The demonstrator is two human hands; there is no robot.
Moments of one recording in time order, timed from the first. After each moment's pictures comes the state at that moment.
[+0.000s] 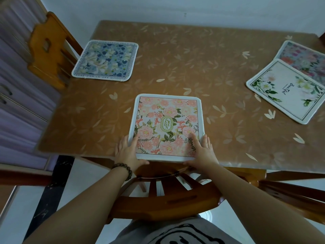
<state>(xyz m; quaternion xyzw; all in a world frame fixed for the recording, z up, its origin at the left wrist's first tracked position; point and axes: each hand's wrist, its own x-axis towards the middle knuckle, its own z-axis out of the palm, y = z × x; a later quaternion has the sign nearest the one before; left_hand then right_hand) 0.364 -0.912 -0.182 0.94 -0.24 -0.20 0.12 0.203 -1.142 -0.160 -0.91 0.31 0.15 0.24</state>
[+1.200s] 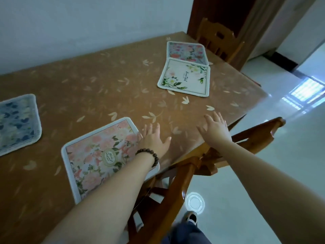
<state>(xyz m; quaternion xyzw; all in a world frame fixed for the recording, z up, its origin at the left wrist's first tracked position) 0.283 -1.151 -0.104 0.79 -0.57 -0.20 0.09 0.078 -1.242 -0.061 -0.77 0.63 -0.03 0.11</state>
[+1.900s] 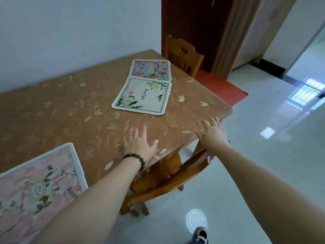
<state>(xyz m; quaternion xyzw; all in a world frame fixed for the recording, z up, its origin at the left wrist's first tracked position) 0.101 -1.292 -0.085 0.82 -0.55 -0.13 0.06 -0.141 -1.383 -0.055 -0.77 0.63 -0.05 0.13</state>
